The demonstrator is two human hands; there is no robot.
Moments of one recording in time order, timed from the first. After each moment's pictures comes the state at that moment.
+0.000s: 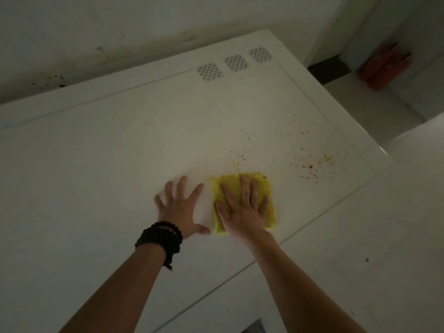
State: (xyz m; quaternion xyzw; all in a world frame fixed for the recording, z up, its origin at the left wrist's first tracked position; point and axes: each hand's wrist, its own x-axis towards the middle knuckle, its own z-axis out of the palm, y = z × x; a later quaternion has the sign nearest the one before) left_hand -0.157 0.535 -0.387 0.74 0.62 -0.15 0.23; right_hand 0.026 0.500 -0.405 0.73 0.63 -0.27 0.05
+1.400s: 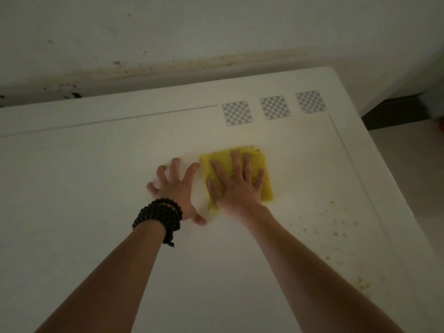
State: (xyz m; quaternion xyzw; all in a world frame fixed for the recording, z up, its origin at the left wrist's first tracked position) left_hand -0.108 0.757 -0.382 0.59 0.75 -0.15 0.23; right_hand 0.054 0.791 -0.412 0.60 0.77 -0.23 0.07
